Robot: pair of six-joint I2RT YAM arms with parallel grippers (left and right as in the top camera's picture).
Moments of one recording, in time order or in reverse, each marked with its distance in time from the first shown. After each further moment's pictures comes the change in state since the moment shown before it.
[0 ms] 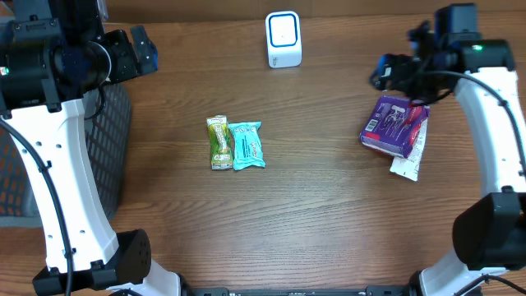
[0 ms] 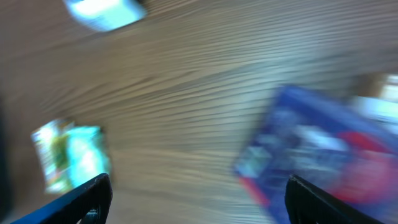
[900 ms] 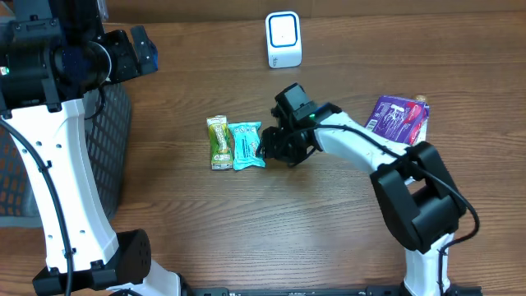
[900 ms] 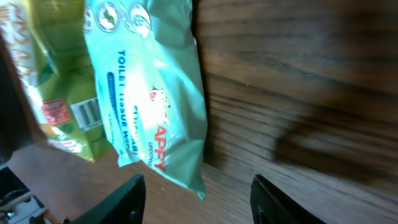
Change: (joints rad) left arm 0.000 0.000 0.000 0.000 0.000 0.000; right arm 0.572 0.254 -0.320 0.516 -0.122 0.418
